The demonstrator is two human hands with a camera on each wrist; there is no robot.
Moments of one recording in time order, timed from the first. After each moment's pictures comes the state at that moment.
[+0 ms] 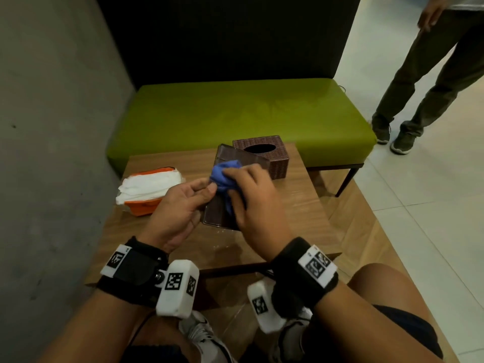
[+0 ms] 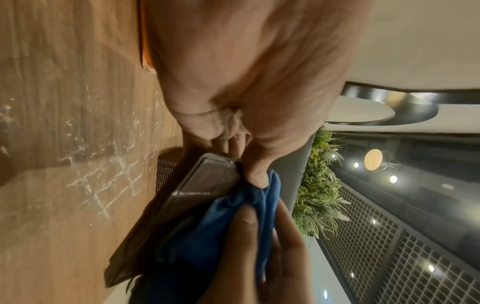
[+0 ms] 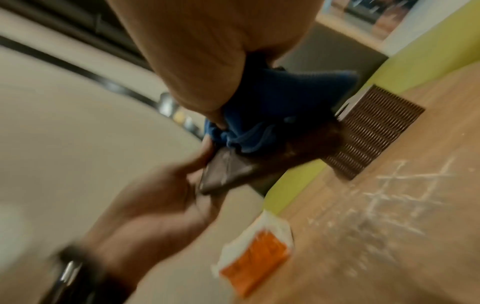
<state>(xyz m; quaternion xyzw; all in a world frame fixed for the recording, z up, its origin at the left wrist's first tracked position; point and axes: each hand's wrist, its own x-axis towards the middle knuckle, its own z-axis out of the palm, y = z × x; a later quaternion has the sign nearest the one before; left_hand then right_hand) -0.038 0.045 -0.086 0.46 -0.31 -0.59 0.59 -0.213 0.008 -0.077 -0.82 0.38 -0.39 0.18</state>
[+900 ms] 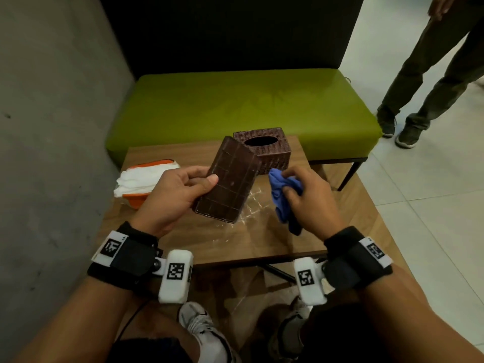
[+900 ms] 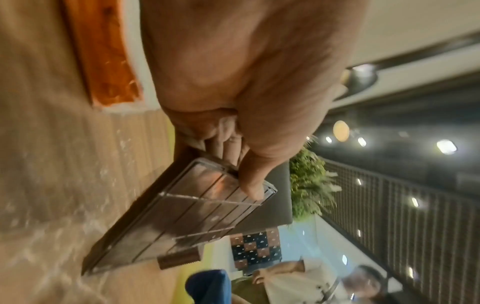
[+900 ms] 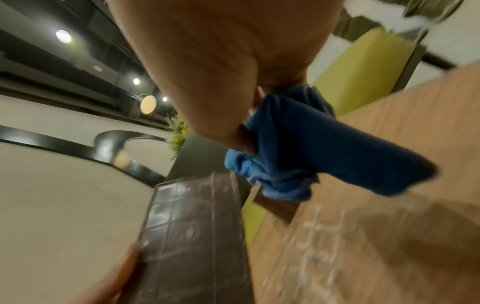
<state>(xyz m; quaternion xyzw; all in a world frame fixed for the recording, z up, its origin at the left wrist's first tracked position) -0.028 0.038 -0.076 0.58 -0.40 -0.50 0.51 -0.296 -0.043 -0.105 -0.78 0.51 -0.27 0.25</state>
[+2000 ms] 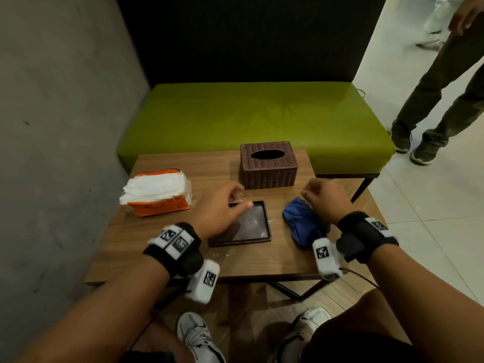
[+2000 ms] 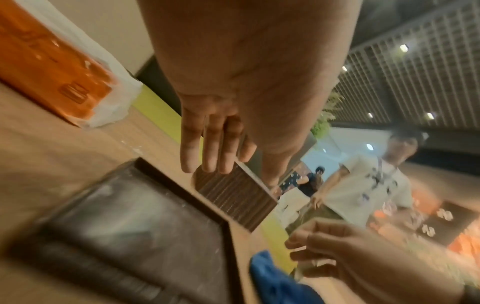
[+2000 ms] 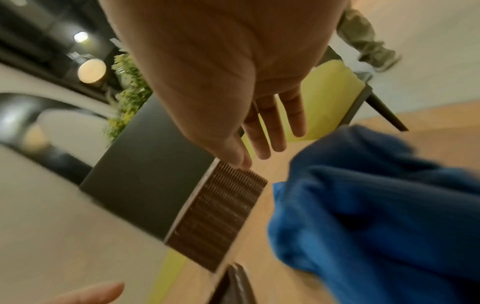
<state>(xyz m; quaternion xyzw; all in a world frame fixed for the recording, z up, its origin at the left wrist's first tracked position) -0.056 -0.018 -0.135 0.70 -0.61 -0.27 0.26 -0.320 -0.139 -0.139 -0.77 0.57 -0.12 0.26</state>
